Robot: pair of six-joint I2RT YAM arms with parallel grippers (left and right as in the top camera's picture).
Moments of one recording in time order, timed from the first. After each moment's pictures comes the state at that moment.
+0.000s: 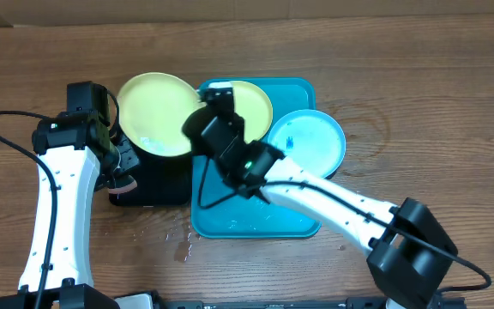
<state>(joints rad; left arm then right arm) 0.13 1.47 1.29 -1.23 -0.14 -0.42 0.94 1.89 1.48 -0.24 0.45 0.59</state>
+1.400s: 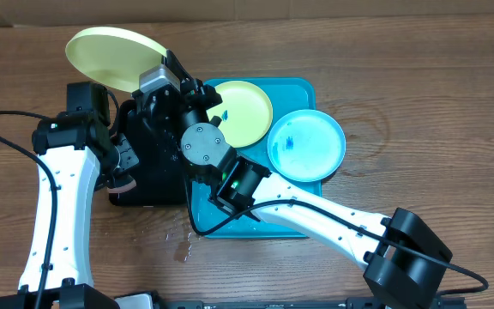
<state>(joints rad) 0.13 1.47 1.29 -1.22 -0.14 -0.43 1.02 1.89 1.49 0.61 0.71 -0.51</state>
